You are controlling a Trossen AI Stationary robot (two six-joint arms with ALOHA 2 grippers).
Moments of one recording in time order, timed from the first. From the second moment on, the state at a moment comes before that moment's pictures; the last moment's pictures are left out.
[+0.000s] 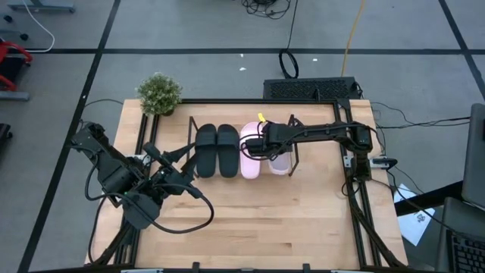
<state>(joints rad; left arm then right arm) -0.72 1.46 1.65 -0.60 -1.57 0.27 -0.07 1.95 1.63 -1.57 0.61 0.85</state>
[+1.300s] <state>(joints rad) -0.72 1.46 1.65 -0.60 -1.57 0.29 -0.09 1.98 1.64 -1.52 0.57 0.79</state>
